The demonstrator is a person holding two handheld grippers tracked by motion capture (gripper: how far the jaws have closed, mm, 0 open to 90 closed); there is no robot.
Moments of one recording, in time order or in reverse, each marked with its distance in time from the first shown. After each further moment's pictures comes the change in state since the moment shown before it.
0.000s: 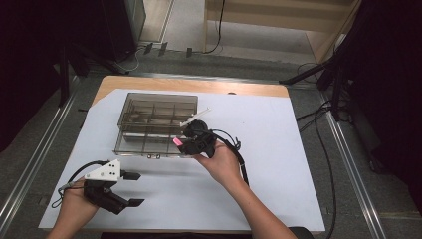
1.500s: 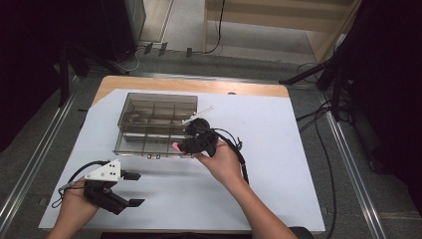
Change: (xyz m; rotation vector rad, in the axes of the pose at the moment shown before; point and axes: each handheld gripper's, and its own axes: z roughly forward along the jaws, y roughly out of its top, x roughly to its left) left arm 0.000 0.000 0.000 0.000 0.000 0.000; right arm -0.004 0.001 -0.006 -0.036 0.014 0.022
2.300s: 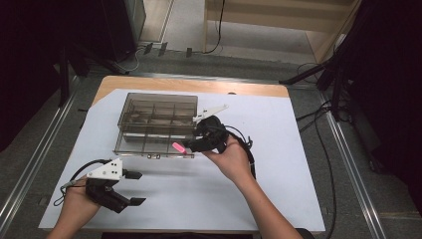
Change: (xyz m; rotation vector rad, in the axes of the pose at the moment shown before) left arm 0.002 0.003 0.004 0.006 -0.010 0.013; right arm -0.015 -0.008 -0.024 -0.130 -0.014 -0.097
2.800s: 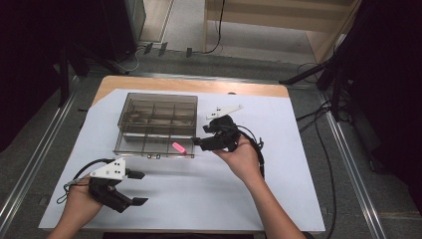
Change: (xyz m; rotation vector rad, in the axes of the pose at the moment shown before) left arm 0.001 0.004 0.004 -0.001 -0.015 0.012; right arm -0.020 -0.013 -0.019 -0.052 -0.038 0.027
